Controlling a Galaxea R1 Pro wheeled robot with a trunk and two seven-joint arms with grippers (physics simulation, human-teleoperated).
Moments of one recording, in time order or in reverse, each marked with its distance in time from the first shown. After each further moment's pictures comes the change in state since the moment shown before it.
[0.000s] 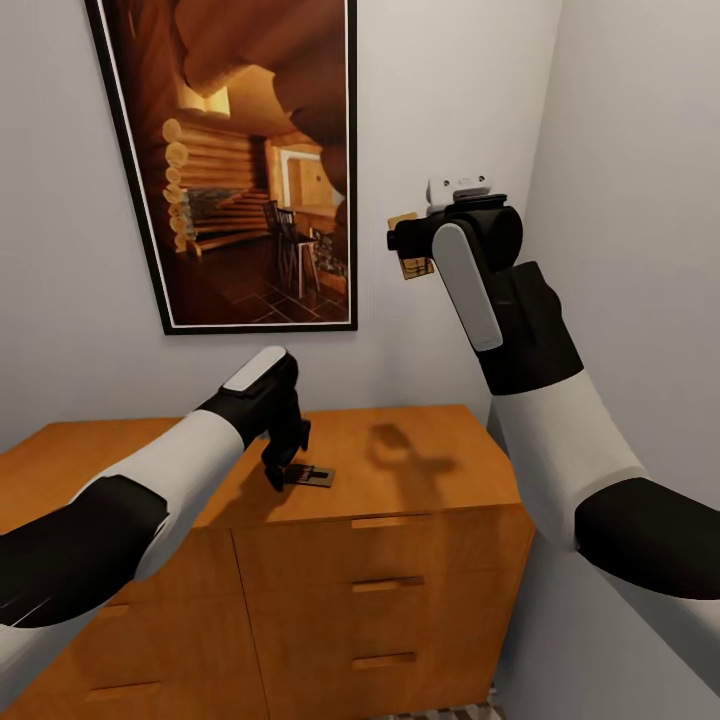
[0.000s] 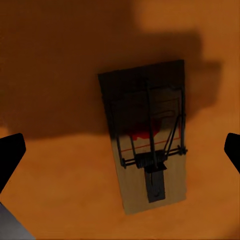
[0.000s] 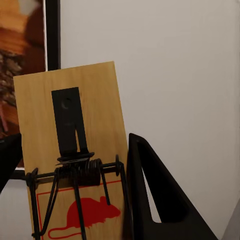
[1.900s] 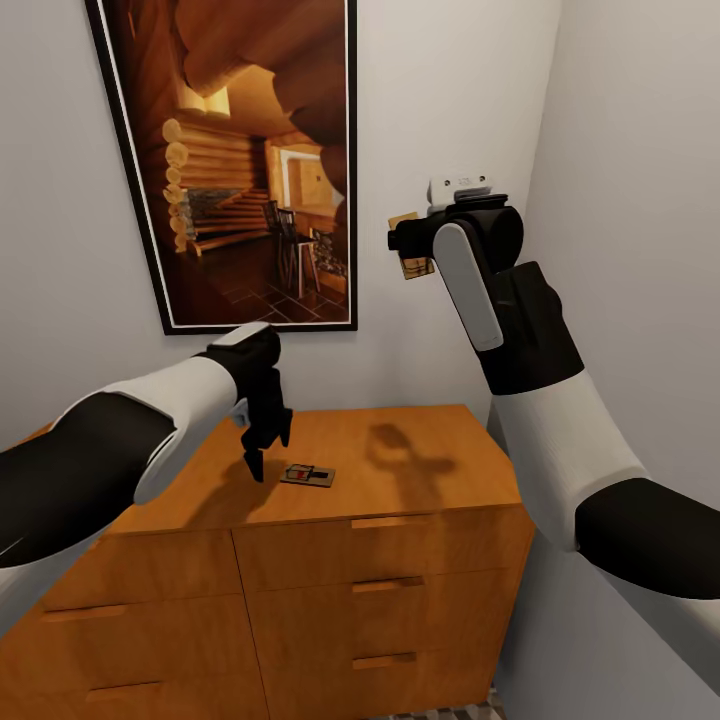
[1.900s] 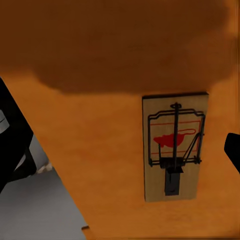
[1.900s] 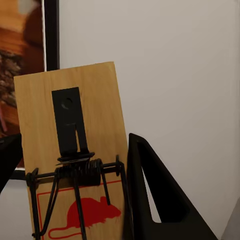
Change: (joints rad) left arm -0.258 -0.029 0.002 0.457 0.089 0.088 0.000; right arm 0.000 -0.001 -0.001 0.000 0.000 0.000 0.000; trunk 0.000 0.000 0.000
